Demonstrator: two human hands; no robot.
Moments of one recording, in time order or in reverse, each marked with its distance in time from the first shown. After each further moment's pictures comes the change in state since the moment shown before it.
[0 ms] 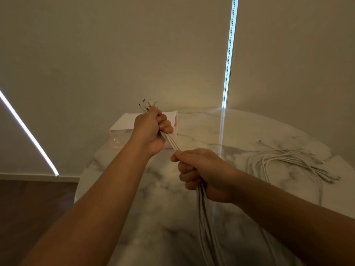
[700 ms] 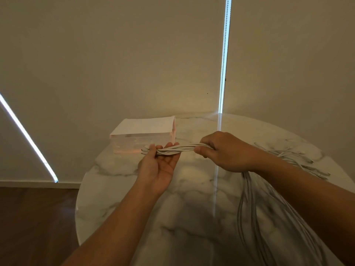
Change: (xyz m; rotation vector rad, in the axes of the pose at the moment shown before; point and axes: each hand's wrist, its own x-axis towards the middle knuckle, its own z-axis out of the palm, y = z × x) left_hand -0.052 -0.052 -0.022 -0.402 0.103 -0.124; right_hand -0.019 -0.044 -0.044 -1.408 0.199 -0.391
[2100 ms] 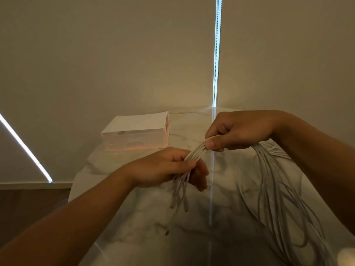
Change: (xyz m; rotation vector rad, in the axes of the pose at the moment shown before) left_hand -0.022 0.023 0.021 1.271 -1.058 -0.306; right_hand -0.005 0.014 -0.065 0.247 -0.493 -0.129
